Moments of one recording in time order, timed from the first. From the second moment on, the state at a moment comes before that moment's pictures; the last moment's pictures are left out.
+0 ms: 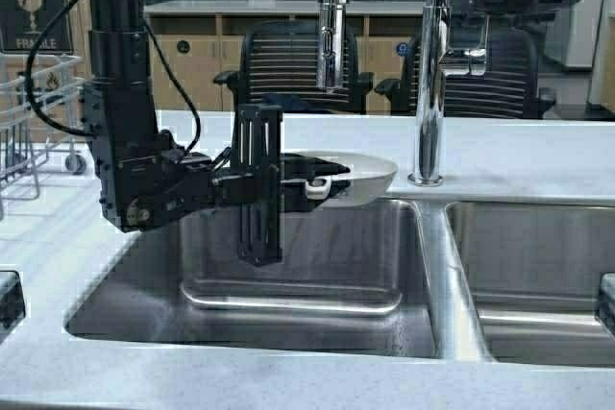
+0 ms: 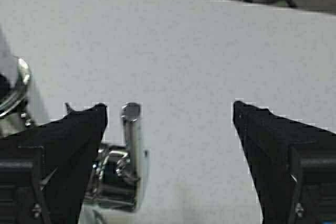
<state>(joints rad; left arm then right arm) -0.72 0.67 0.93 0.19 -1.56 -1.64 0.02 0.34 0.24 -0.17 -0.19 0.12</state>
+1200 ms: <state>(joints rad) -0.72 0.67 0.93 0.19 -1.56 -1.64 -0.15 0.20 0.36 -0.08 -0.21 0.13</state>
